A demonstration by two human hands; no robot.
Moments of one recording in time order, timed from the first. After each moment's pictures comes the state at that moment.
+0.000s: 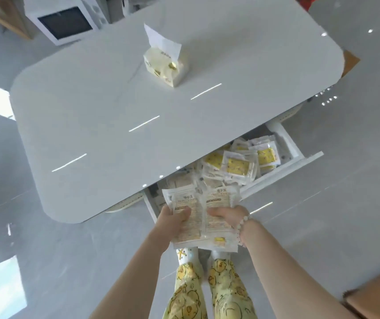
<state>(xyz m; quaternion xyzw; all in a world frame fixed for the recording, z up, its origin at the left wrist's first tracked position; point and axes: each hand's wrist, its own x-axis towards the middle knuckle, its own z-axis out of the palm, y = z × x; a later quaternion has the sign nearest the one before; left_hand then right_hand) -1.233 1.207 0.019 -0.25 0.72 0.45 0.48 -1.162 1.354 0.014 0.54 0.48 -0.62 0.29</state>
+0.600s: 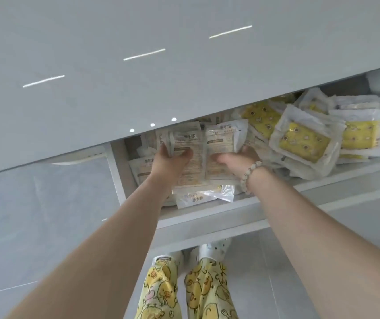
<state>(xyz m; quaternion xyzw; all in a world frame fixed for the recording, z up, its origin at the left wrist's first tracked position) -1.303 1.211 -0.254 -0.30 0.71 0.49 0.40 -1.273 1.357 -0.235 0.43 0.66 -0.48 0.39</state>
